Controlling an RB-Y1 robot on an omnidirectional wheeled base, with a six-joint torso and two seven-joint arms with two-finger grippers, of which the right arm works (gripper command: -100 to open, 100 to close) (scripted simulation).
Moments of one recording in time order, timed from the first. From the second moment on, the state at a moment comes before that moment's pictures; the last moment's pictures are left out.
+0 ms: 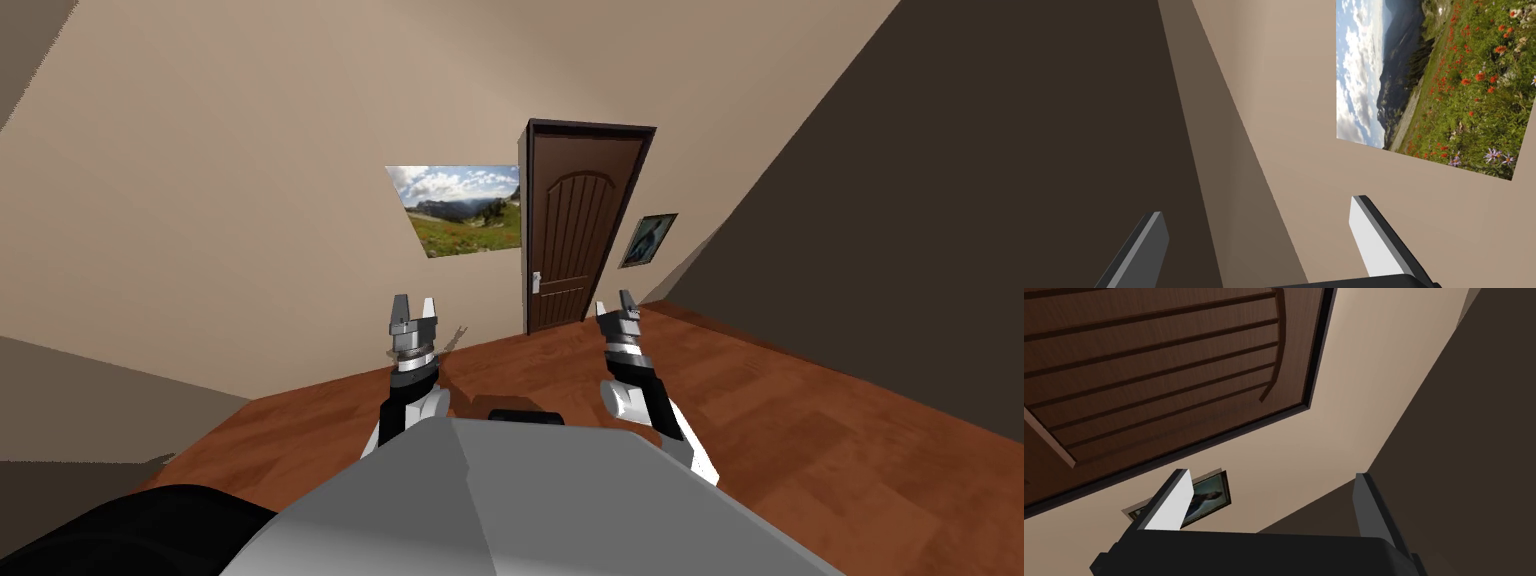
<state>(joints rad) 0.38 -0.03 -0.06 -2.14 -0.10 -0.36 -0.11</state>
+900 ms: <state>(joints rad) 0.30 -0.06 -0.06 -1.95 -0.23 -0.37 -0.29</state>
